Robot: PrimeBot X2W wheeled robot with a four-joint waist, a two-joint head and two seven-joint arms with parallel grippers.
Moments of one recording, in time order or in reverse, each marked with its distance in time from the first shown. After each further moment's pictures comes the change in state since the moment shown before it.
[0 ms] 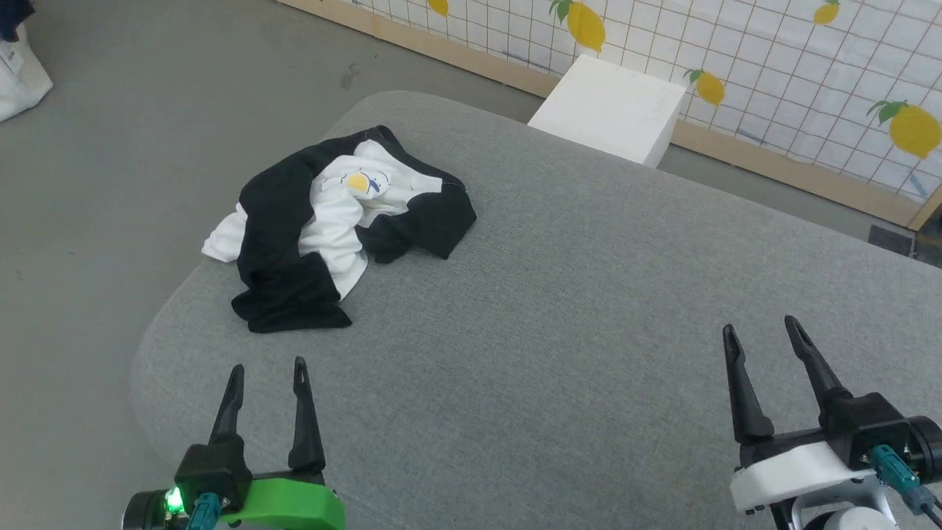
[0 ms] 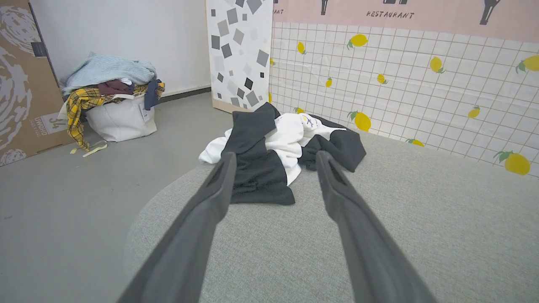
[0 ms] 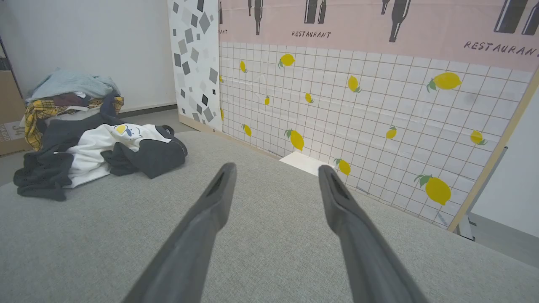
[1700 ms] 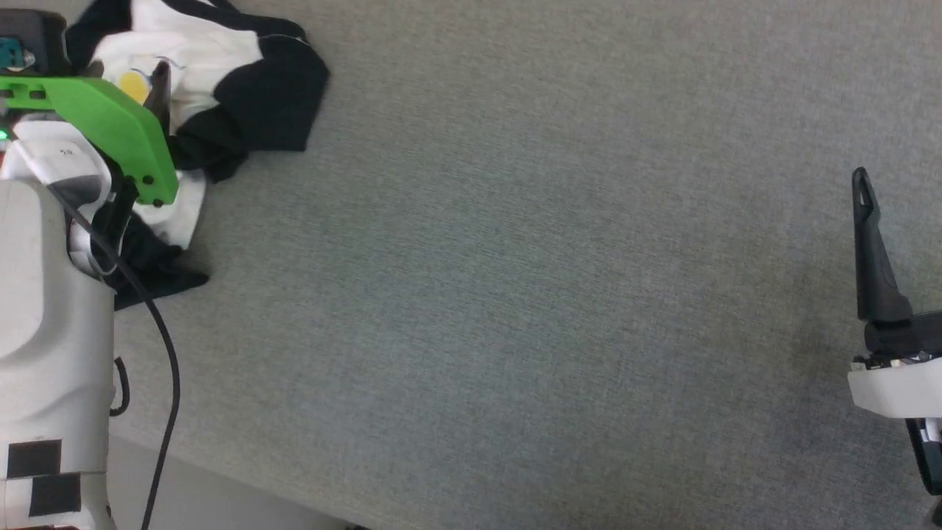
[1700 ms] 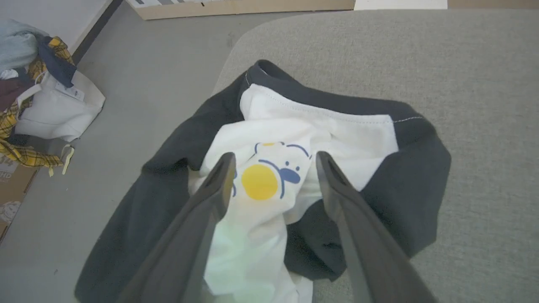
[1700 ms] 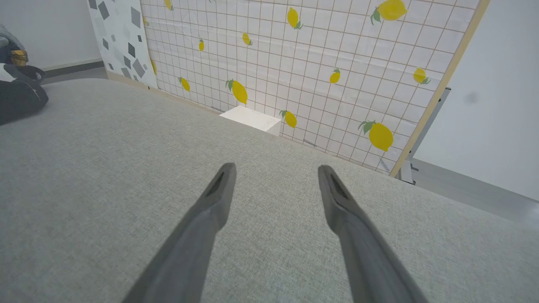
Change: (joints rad) left arm -0.885 0.318 0.038 0.438 -0.151 -0.193 0.640; right arm -0.126 -0.166 -0.060 -0.445 -0.042 0.000 0.222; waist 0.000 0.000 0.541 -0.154
